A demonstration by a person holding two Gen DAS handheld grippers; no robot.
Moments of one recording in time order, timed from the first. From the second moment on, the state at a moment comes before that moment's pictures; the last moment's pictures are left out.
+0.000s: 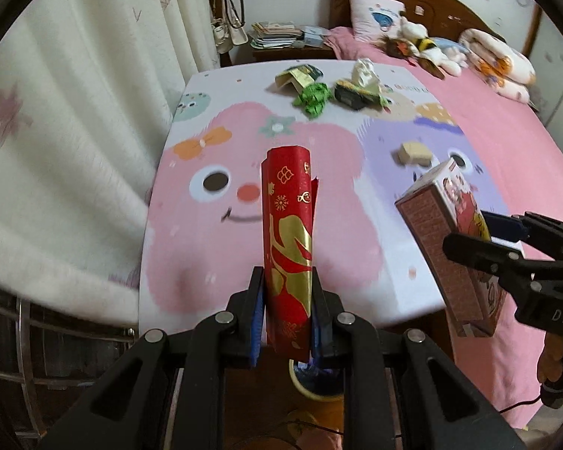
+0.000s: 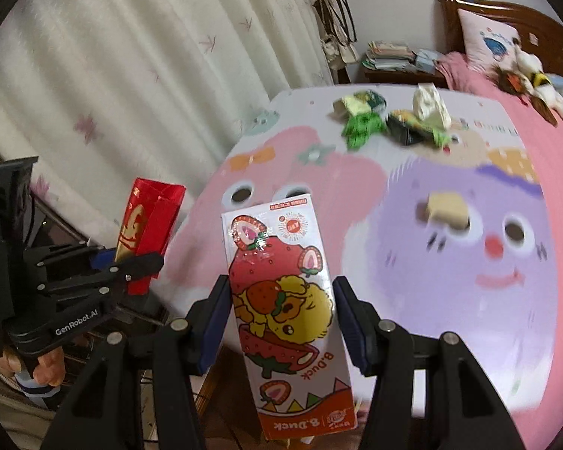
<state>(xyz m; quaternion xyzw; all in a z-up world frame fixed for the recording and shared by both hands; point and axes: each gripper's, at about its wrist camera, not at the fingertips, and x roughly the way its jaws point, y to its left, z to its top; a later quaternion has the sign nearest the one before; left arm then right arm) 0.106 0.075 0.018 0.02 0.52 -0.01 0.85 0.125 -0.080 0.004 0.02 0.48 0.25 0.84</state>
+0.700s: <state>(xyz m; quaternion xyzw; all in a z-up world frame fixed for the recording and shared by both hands) 0.018 0.045 -0.116 0.03 0.62 -0.10 0.78 0.007 -0.096 -0.147 0.08 0.62 0.12 0.77</state>
